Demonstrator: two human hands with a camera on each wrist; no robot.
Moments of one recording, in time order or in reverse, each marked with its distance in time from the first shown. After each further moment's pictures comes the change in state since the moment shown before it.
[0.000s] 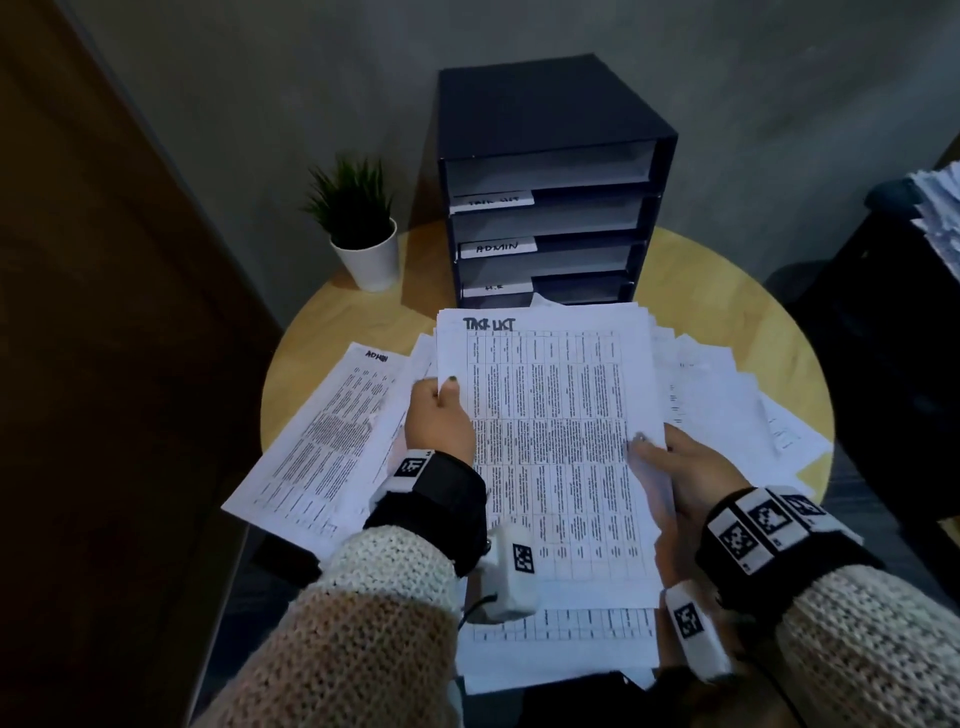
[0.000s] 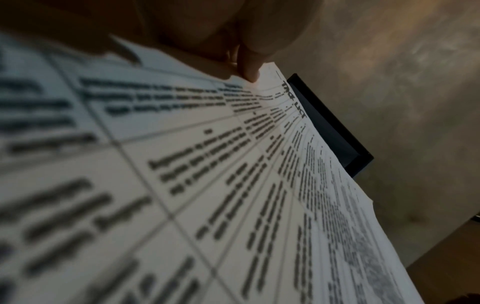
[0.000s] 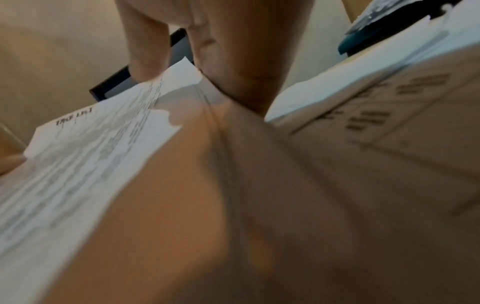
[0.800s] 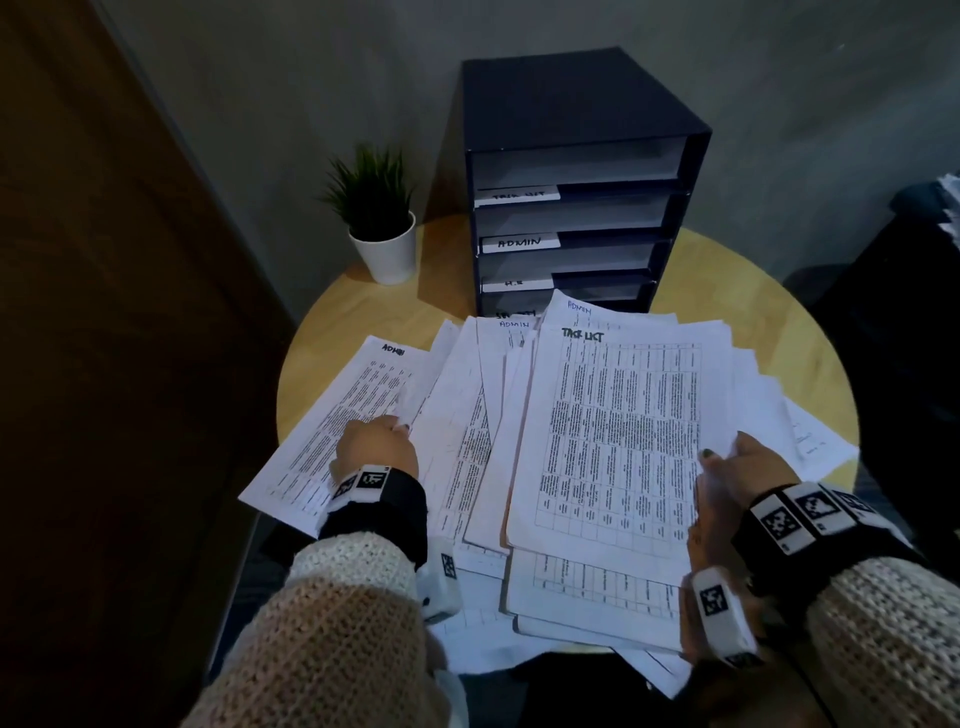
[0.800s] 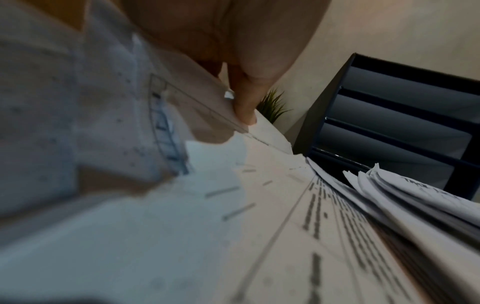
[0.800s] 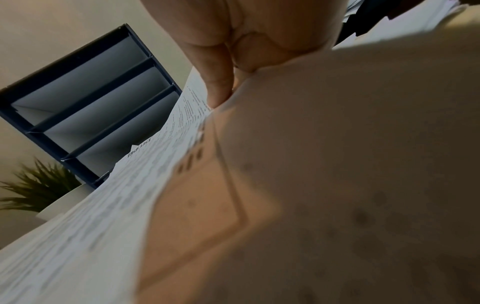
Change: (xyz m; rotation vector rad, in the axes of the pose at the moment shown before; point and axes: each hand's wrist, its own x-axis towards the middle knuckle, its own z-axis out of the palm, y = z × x) left_hand 0.048 -0.067 -0.057 0.570 0.004 -0.093; right_hand 0.008 -0.016 -0.023 -0.853 0.373 0.174
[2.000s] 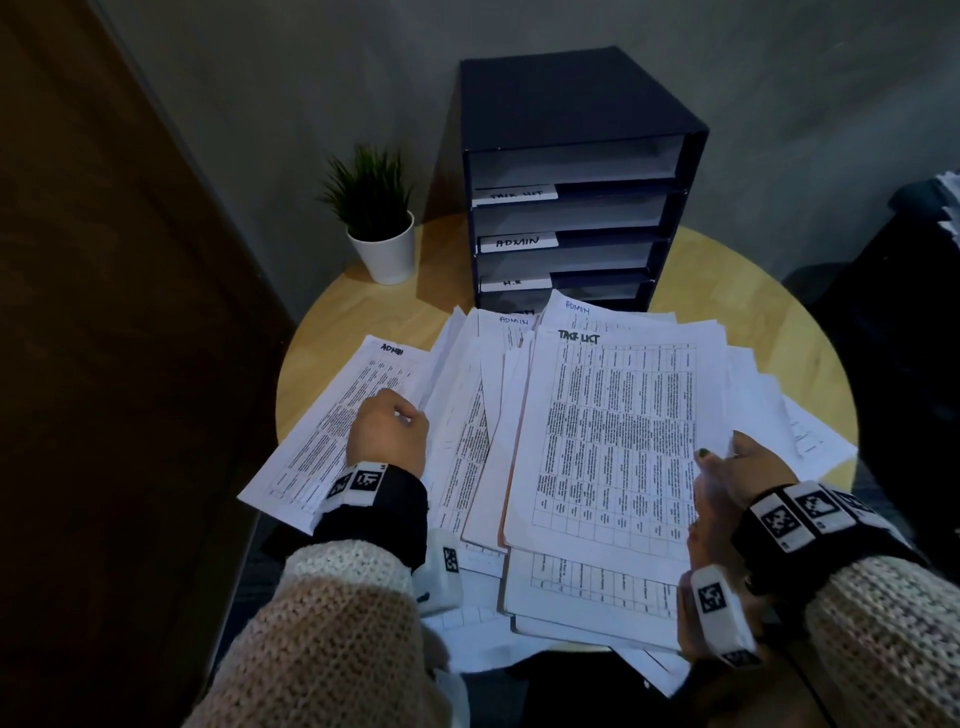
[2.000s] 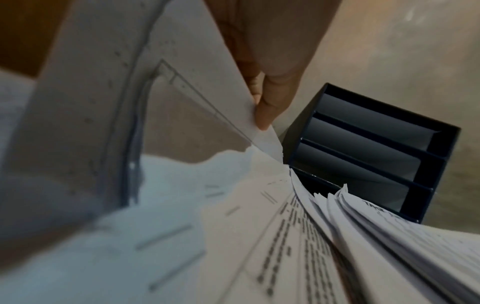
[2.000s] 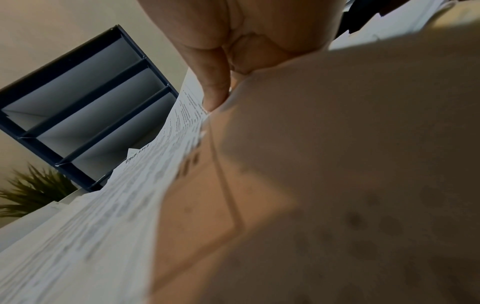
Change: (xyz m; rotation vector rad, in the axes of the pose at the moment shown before) left_hand -0.016 0.013 -0.004 -0.246 0.083 0.244; right_hand -0.004 0.001 0.000 0.018 -0.002 -0.002
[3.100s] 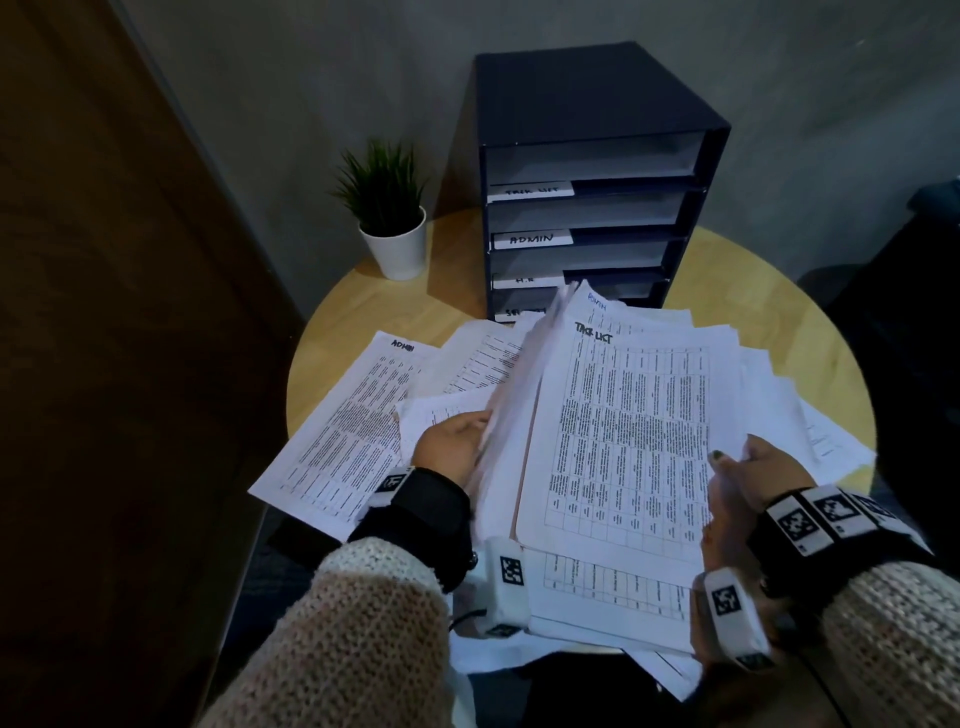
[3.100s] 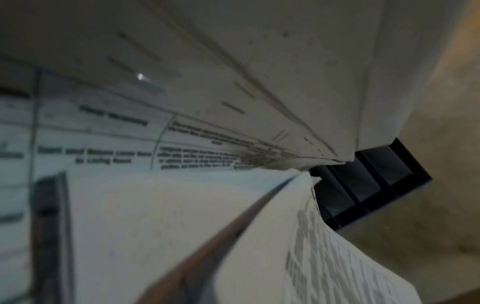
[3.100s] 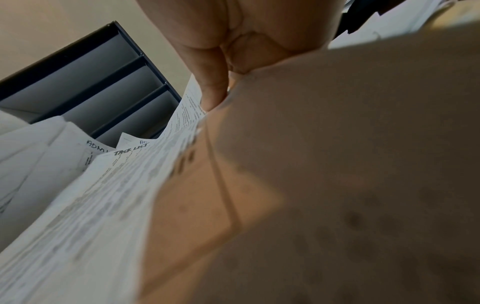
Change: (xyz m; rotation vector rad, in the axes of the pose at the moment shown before) left_hand -0.021 0.022 0.024 -0.446 -0.390 -0.215; right_hand -0.001 -0.004 -0.003 -0.025 -0.031 0.024
